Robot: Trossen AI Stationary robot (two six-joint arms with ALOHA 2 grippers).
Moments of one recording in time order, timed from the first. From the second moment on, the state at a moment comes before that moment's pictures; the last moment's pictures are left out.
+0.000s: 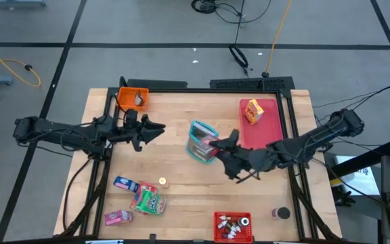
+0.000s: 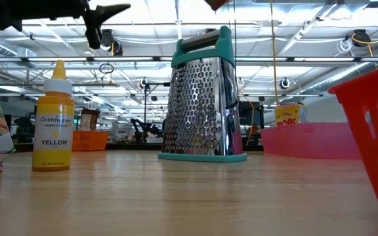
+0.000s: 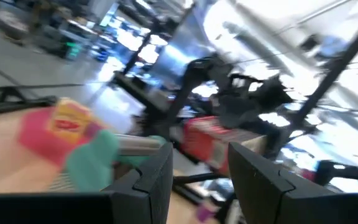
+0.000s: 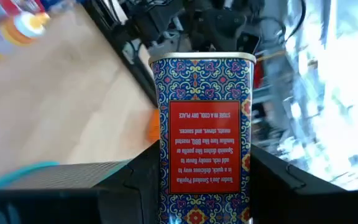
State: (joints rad) left arm 0.00 0.81 0.40 0.62 -0.06 -0.60; right arm 0.42 1.36 1.07 0.04 0.73 -0.99
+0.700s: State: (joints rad) left arm -0.05 0.92 0.40 0.71 0.05 -0.83; right arm 0.39 1.57 1.06 0.49 0.83 -1.73
